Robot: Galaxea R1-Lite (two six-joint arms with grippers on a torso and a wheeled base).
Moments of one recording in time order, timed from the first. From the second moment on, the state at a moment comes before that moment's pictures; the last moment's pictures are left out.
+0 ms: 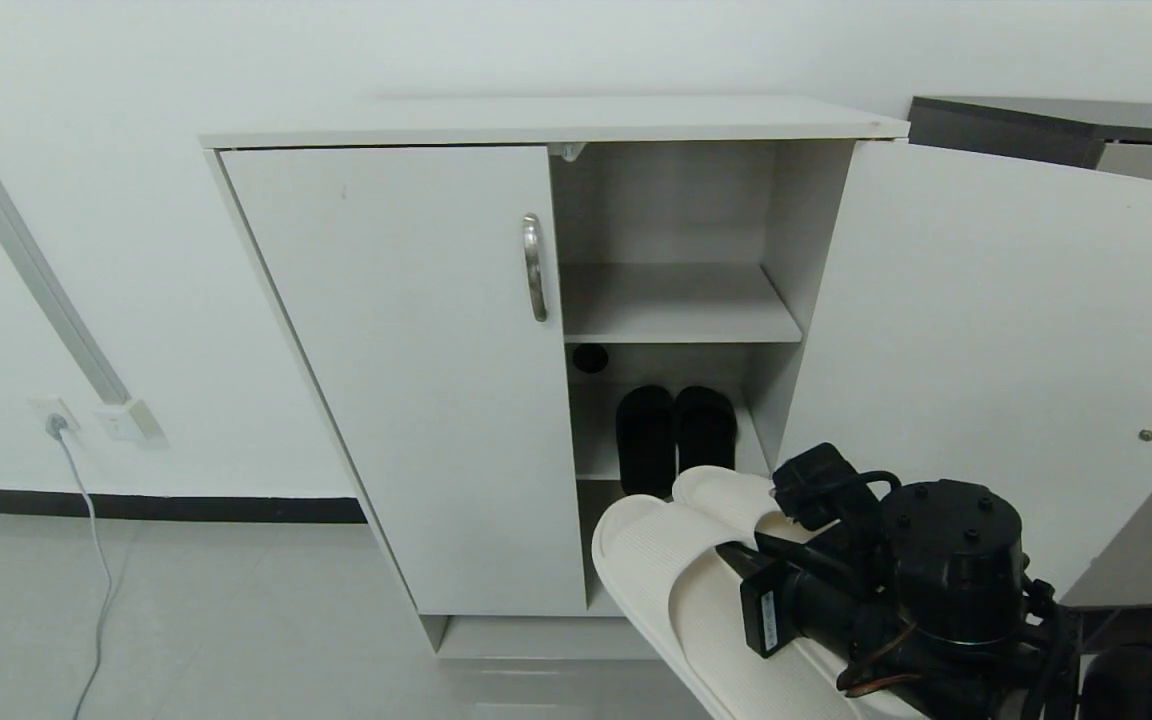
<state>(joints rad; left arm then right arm) 0.00 0.00 0.00 0.00 -0.08 0.01 0.82 1.81 -0.52 -1.01 -0.23 0.11</state>
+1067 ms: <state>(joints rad) 0.00 0.00 0.00 0.00 -0.08 0.02 0.91 2.04 -1.21 -0.44 -0.86 0.24</state>
